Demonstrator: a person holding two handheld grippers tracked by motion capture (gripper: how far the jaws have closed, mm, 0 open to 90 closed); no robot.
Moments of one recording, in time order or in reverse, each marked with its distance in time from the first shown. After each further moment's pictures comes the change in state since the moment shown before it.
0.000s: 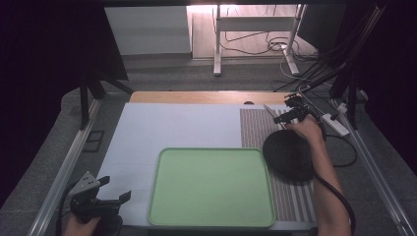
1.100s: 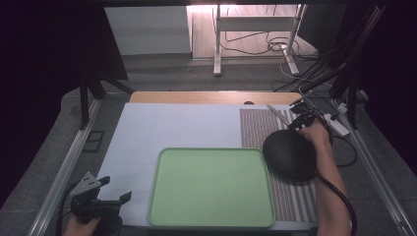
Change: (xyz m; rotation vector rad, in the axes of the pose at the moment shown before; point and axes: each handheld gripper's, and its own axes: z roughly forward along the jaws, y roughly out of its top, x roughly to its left) left arm -0.002 0.000 0.000 0.009 0.008 0.014; right arm -0.024 -0.021 0.007 0.170 -0.014 -0.112
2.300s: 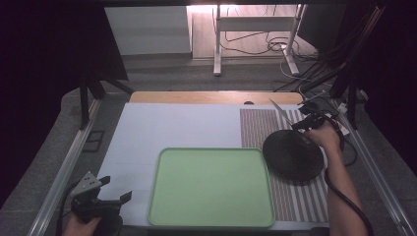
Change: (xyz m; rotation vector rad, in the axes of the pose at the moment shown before) left arm 0.000 0.001 0.001 -0.001 -0.002 0.005; right arm 0.018 -0.020 -0.053 -0.104 0.085 0.031
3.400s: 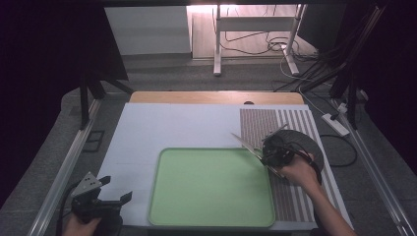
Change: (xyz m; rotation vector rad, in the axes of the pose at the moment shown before) left arm -0.002 0.000 0.000 -0.004 0.003 0.017; right arm 0.164 -0.047 -0.009 0.066 0.118 -0.226
